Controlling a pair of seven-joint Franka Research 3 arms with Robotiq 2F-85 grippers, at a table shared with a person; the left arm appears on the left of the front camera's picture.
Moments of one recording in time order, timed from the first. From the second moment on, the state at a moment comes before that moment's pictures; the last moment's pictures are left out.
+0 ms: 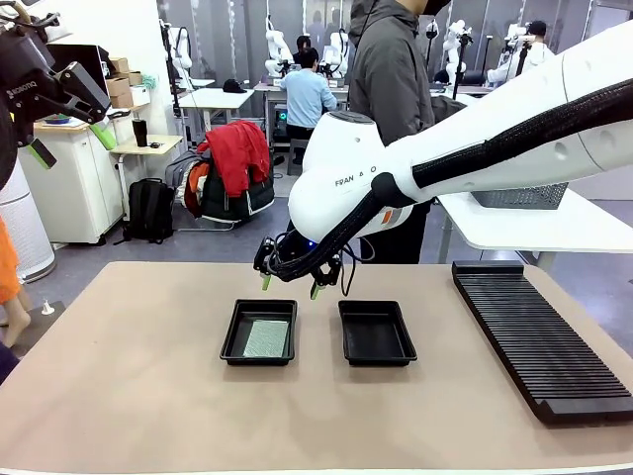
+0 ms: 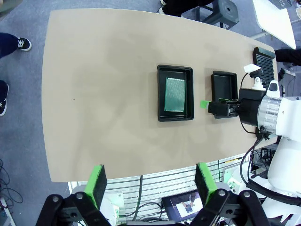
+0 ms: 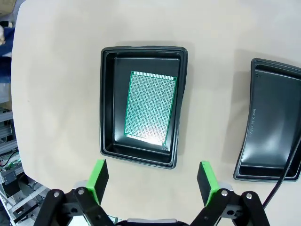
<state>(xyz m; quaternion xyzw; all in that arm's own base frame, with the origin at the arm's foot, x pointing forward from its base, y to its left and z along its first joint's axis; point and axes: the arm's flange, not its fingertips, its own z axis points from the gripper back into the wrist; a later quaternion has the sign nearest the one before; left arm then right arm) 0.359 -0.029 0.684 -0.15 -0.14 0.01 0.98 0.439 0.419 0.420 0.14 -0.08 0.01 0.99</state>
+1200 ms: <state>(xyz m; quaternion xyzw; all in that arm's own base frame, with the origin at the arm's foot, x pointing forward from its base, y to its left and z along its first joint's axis) 0.409 -0.162 0.542 -0.11 -0.06 -0.03 0.99 0.418 0.304 0.448 0.28 -0.09 -0.01 0.95</state>
